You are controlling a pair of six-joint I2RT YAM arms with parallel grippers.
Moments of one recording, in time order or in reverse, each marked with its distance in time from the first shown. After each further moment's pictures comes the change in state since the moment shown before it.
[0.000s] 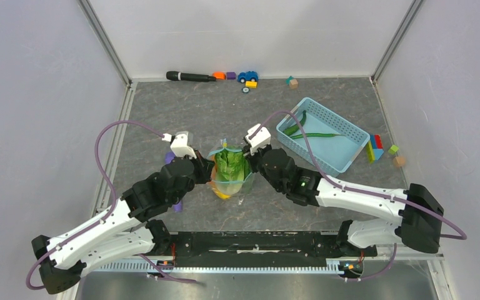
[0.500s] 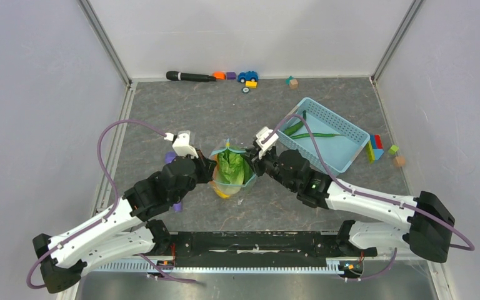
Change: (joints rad) left arm 0.000 0.018 0.000 0.022 0.019 0.000; right arm -0.070 -0.104 -0.130 0.134 -0.298 -0.024
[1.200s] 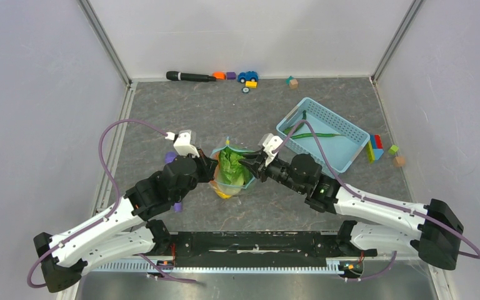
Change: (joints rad) left arm 0.000 0.012 0.000 0.022 0.003 0.000; right arm -0.001 -0.095 -0.057 0.078 -0.185 -0.041
